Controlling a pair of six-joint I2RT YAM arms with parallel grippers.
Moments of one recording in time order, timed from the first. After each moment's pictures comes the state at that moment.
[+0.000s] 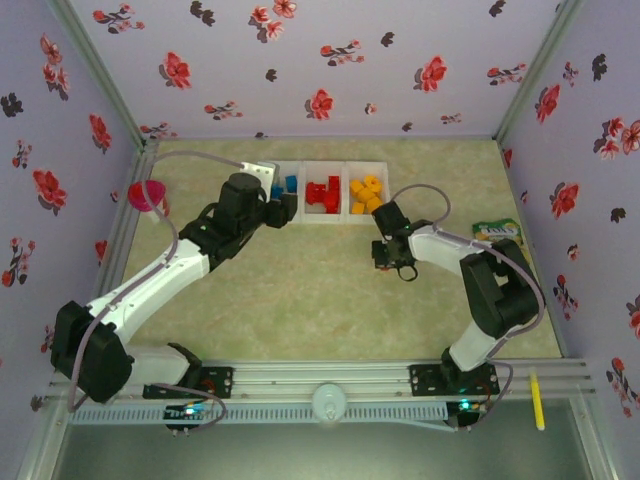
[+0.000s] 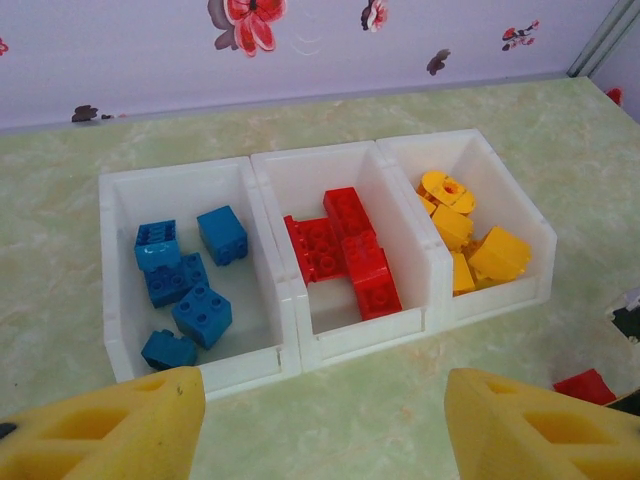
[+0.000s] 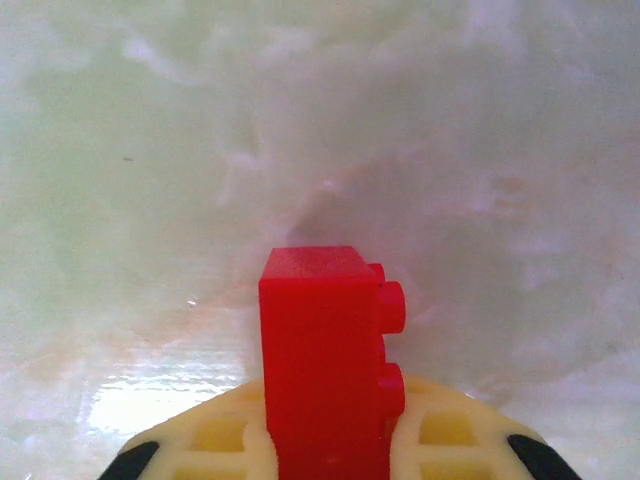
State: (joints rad) left arm -0.63 1.29 1.05 -0.23 -0.15 -0.25; right arm 0.48 1.65 0.92 -0.51 0.05 0.42
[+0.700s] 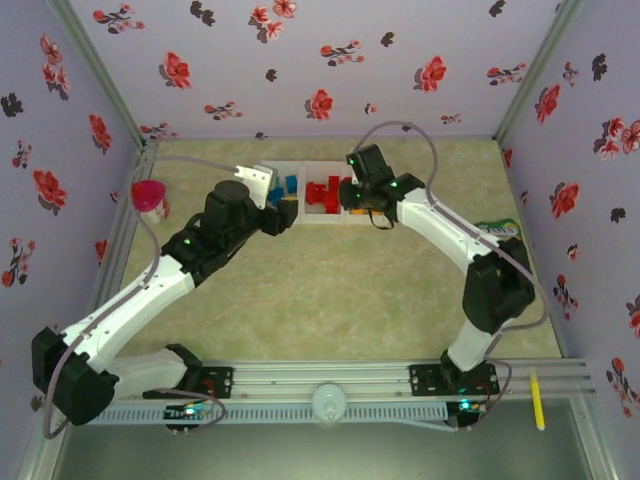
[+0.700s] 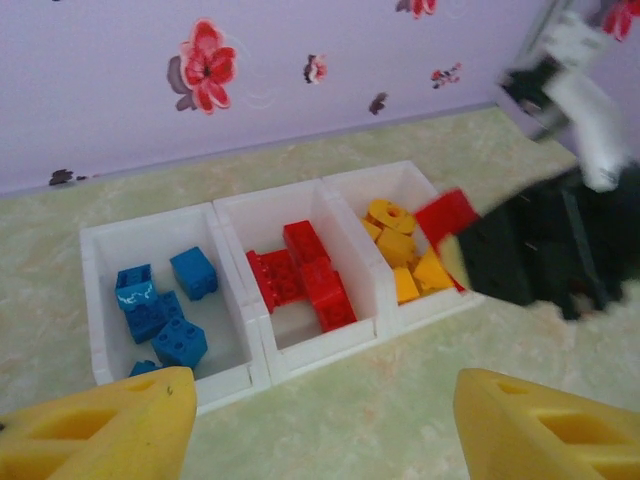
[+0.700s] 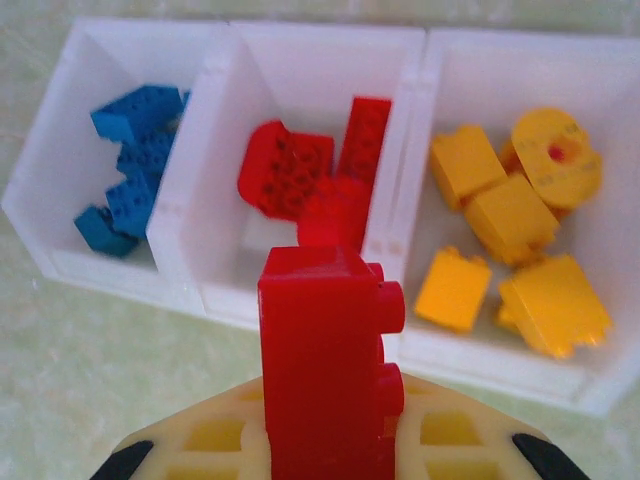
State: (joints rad) left arm -0.69 1.14 1.03 -0.27 -0.11 -0.18; right arm 0.57 1.73 1.46 -0.56 0.04 0.37
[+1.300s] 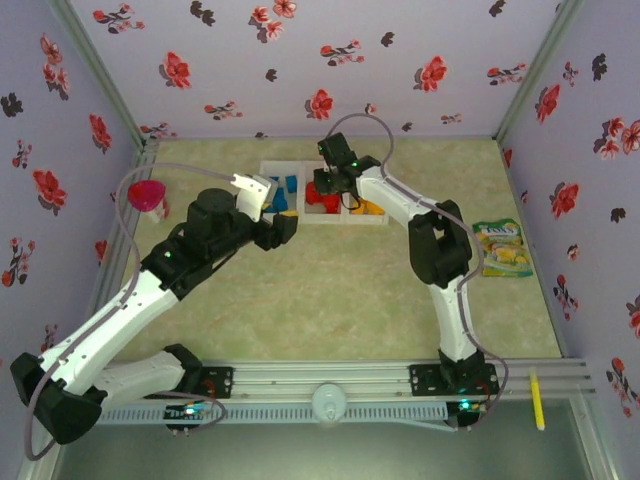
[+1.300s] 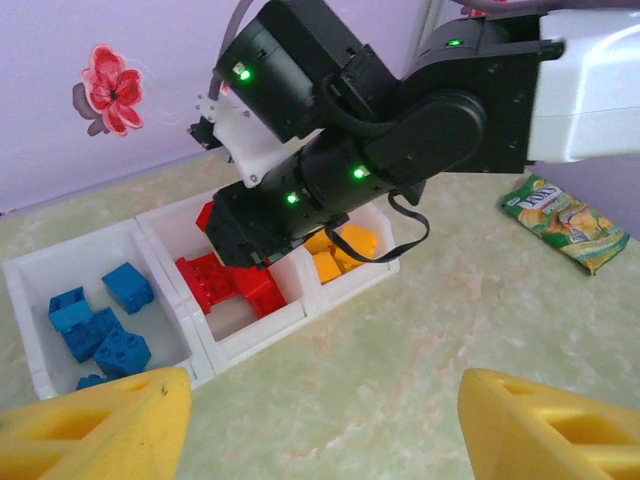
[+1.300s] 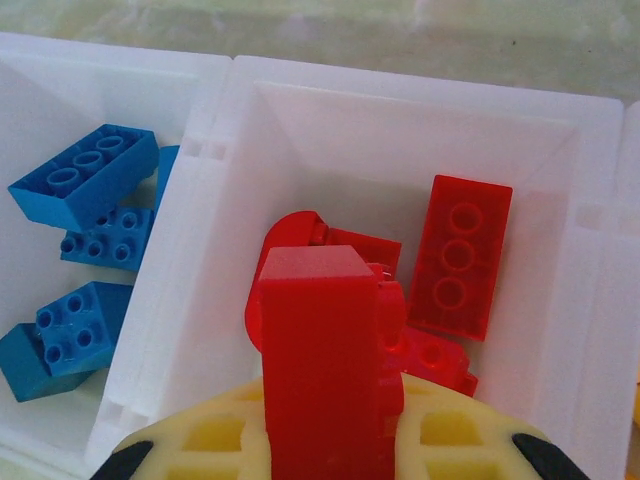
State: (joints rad) left arm -0.72 1.03 1.03 -0.35 0.04 -0.12; right arm 0.57 2.19 1.87 -0.57 0.02 0.35
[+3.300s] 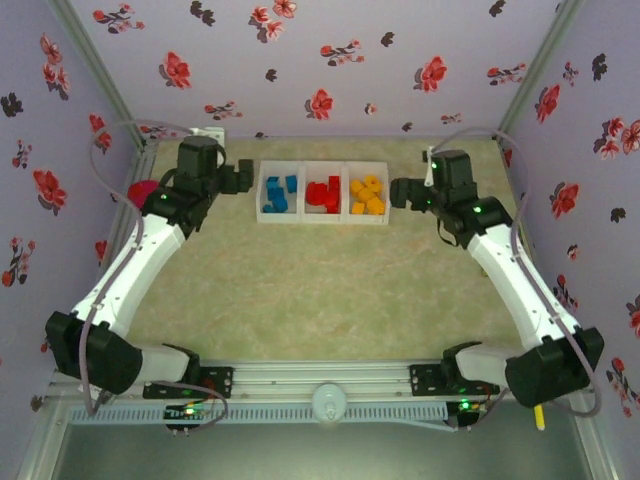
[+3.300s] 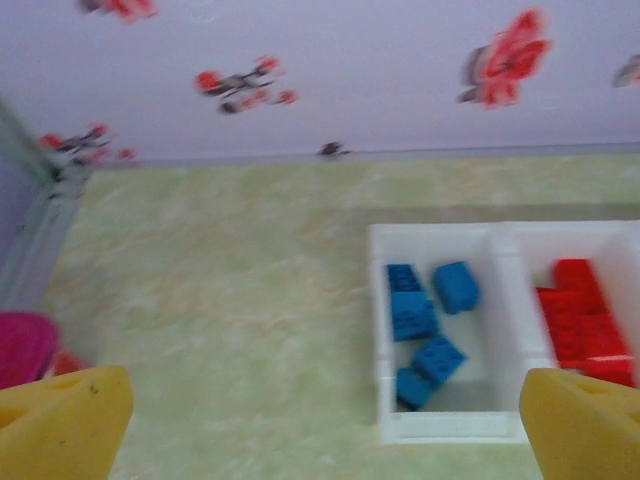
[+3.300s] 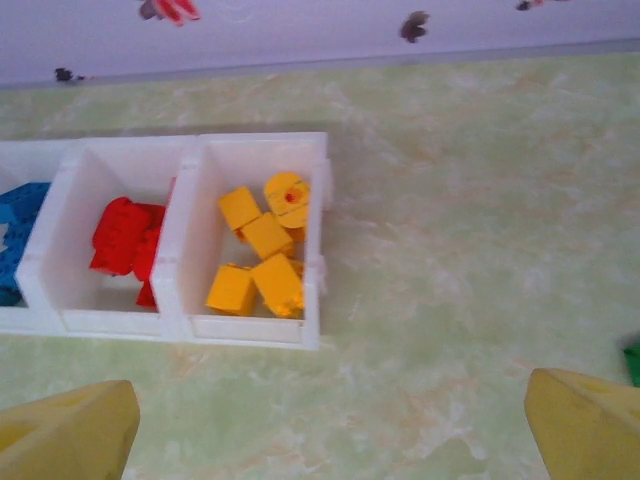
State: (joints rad) left arm -0.35 1.33 1.31 -0.53 -0.30 -0.16; right arm 0.29 1.21 1.21 -0.68 0.10 0.24
